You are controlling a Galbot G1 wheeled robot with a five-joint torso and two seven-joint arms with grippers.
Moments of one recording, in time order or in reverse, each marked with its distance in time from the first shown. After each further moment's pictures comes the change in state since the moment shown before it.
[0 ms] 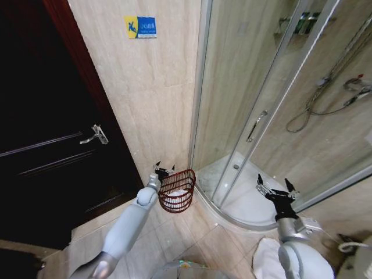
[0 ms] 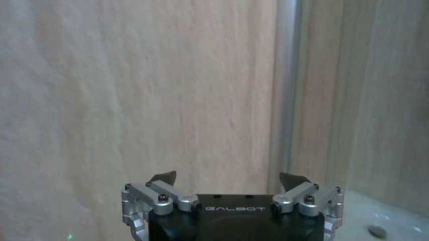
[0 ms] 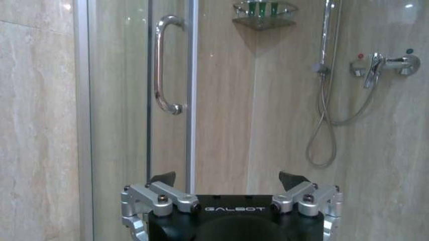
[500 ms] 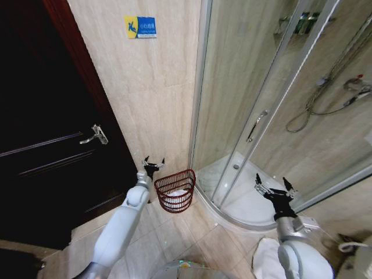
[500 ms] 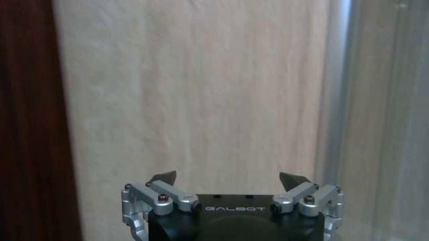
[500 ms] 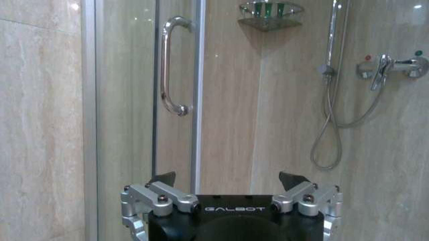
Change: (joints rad) left arm 0.075 0.020 -0.155 -0.147 -0.026 0.003 -0.023; right arm 0.002 -0.017 -0.010 0.004 -0.001 -0.008 -0.001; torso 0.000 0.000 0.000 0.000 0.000
